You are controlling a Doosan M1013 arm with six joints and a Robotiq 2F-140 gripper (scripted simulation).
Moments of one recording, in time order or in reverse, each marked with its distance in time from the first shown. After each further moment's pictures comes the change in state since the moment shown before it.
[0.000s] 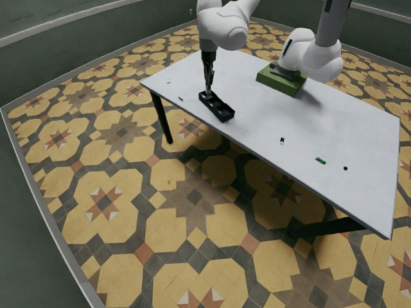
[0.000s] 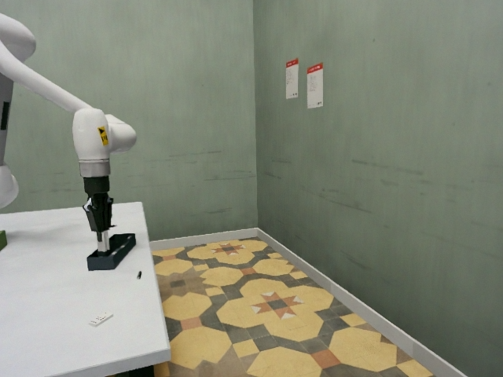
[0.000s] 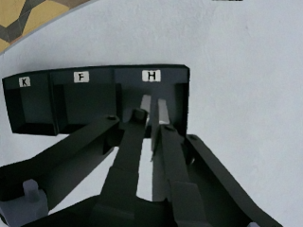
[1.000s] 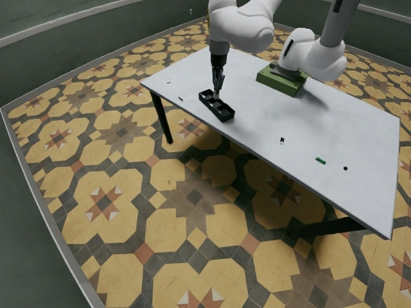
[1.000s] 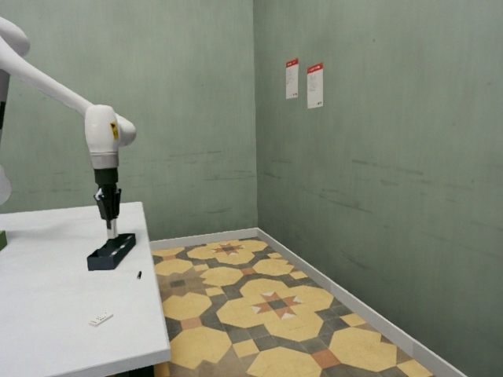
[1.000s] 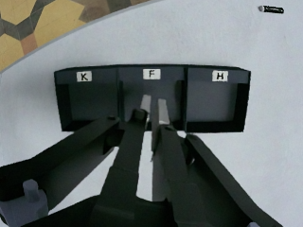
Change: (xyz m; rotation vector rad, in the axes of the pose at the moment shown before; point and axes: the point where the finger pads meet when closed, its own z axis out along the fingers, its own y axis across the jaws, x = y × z) arm -0.021 -0.081 -0.017 0.000 0.000 0.000
